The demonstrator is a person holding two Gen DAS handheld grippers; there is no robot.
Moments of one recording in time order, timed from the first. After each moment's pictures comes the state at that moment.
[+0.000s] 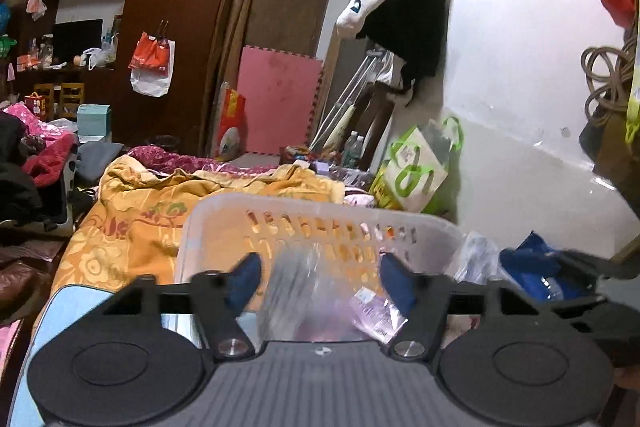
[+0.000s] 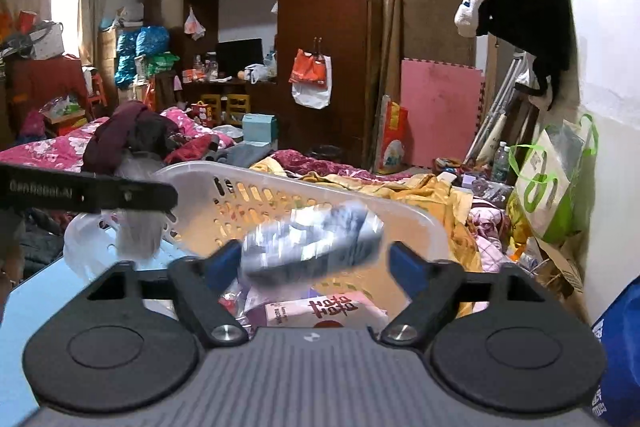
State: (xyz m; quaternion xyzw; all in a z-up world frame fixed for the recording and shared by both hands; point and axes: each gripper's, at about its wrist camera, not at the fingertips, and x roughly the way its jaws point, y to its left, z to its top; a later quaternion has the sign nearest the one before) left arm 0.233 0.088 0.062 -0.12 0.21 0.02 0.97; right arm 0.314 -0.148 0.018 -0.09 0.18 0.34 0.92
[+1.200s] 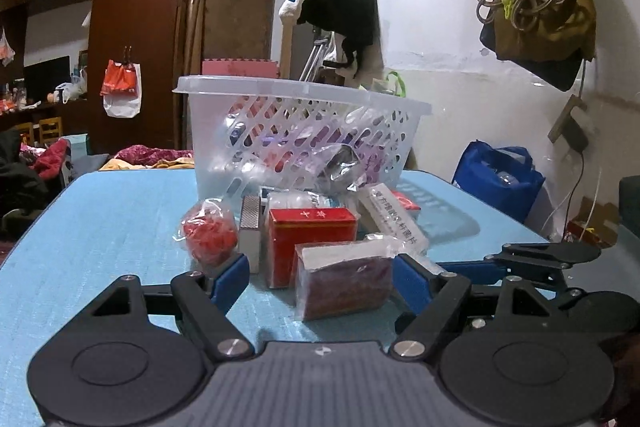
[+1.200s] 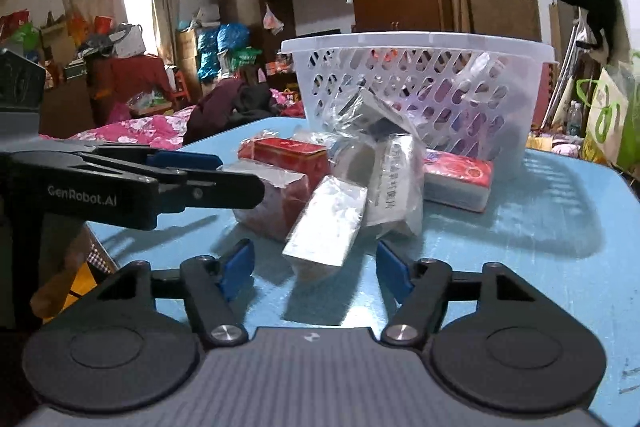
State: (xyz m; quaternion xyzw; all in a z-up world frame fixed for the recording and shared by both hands) left arm 0.046 0.025 -0.049 -0.04 0.19 -0.03 0.98; right arm 0.138 -0.208 -0.104 -0.06 0.19 0.46 0.87
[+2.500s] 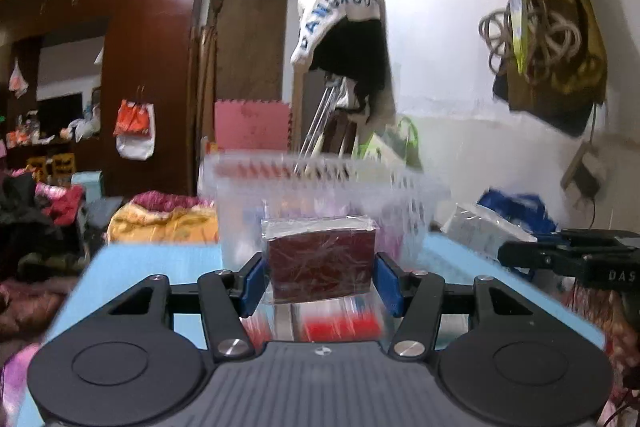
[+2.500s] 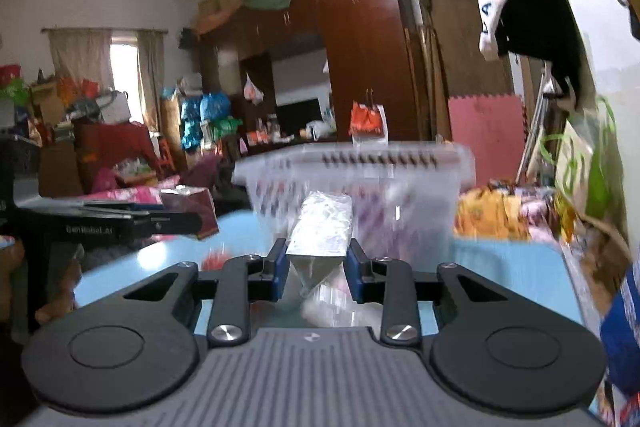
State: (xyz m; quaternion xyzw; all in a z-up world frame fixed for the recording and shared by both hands) left arm 0.061 0.044 0.023 -0.03 0.13 -0.01 0.99; right arm 0.179 -0.252 -0.029 0.00 0.11 0.44 0.89
